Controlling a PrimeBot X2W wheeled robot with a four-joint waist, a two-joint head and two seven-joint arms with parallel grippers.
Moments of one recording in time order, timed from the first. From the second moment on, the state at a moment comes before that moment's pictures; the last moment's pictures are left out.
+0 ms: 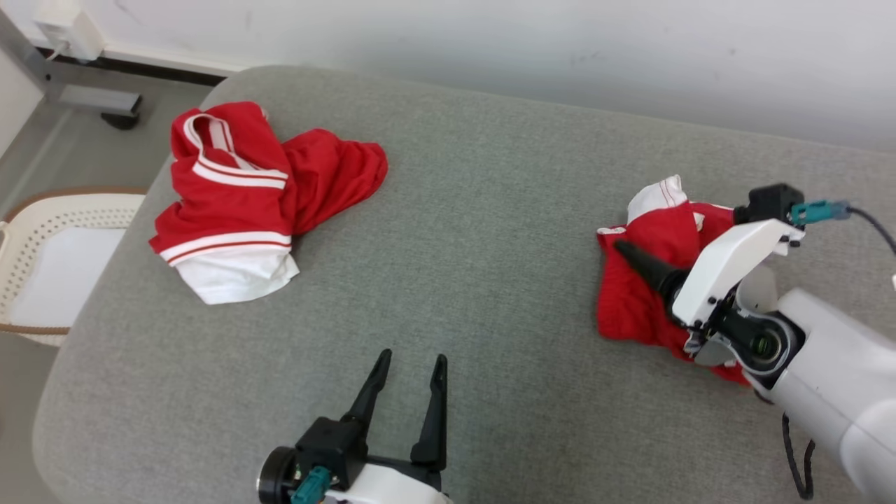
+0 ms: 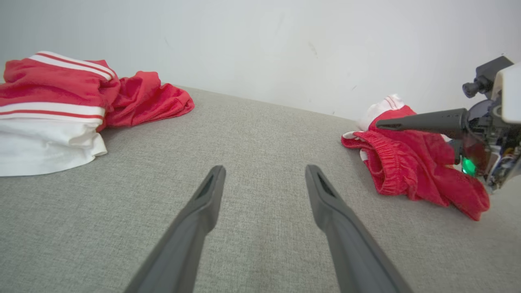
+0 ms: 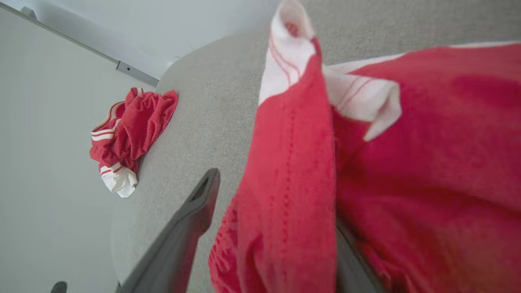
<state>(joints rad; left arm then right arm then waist) -0.17 0.05 -0.50 0.13 -0.30 0.23 -0.26 -1.05 -0.34 1.28 0.83 1.88 0.13 0.15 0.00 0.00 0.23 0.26</state>
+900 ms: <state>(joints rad) -0.07 0.05 -0.35 0.16 -0.24 0.16 -0.26 -0.82 -0.83 1.24 0.30 1.37 0.13 -0.26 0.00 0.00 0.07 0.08</state>
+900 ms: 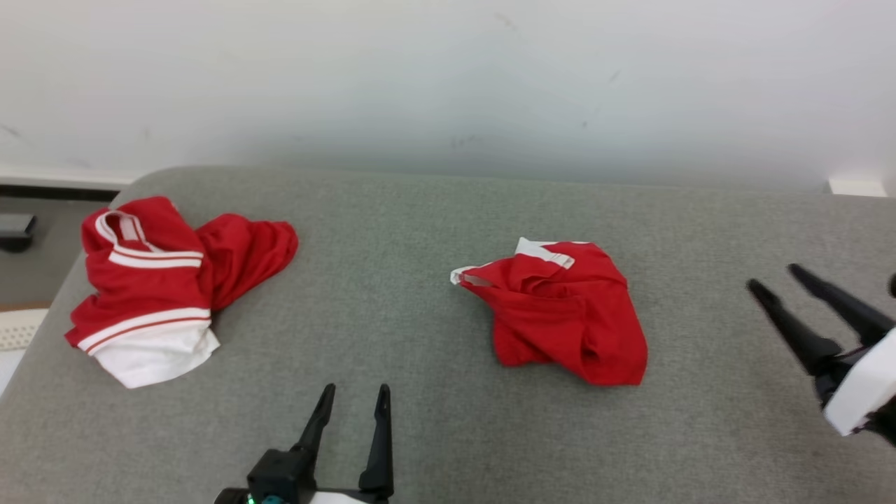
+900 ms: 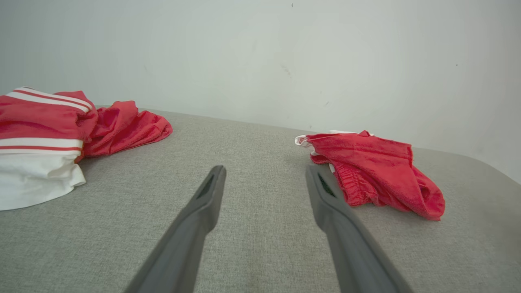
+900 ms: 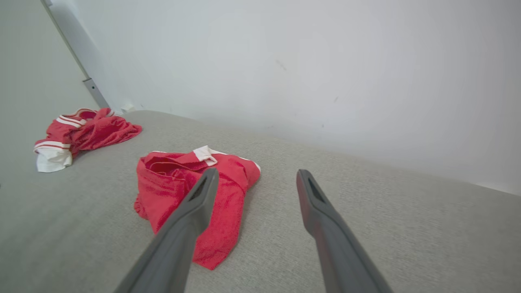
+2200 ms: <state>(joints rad) -0.18 0.05 -0.49 0.06 -0.27 0.22 -0.26 -0.69 -0.45 0.72 0.56 0.68 0.13 0.01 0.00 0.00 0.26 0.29</state>
